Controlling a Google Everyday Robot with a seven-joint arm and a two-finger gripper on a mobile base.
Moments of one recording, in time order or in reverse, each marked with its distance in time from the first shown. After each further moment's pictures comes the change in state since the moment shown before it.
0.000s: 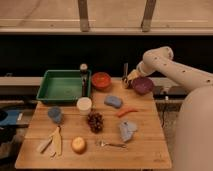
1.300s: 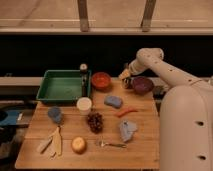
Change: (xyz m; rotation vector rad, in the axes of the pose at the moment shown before) arm -0.030 0.052 0.060 -0.164 0.010 -0.115
